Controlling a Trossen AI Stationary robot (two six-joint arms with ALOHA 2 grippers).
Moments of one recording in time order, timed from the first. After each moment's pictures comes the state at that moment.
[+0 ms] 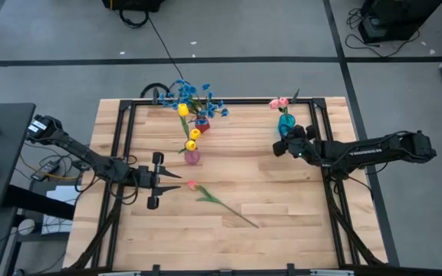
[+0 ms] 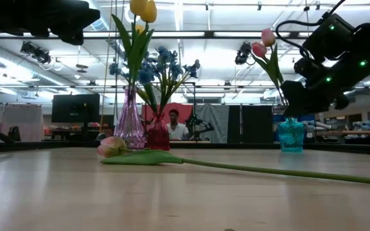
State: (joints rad) left arm -0.48 0.82 0.20 0.66 -0.41 0.23; right arm -0.16 0.95 0.26 -0.04 0.81 0.56
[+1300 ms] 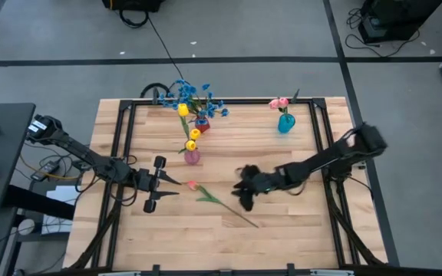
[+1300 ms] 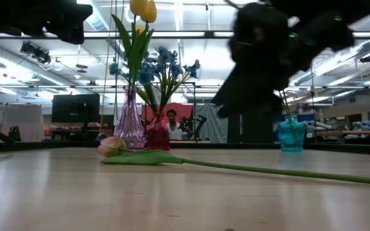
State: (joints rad) left arm -0.48 0.82 0.20 0.63 -0.29 0.22; right arm 0.26 1.66 0.77 0.22 0.19 0.74
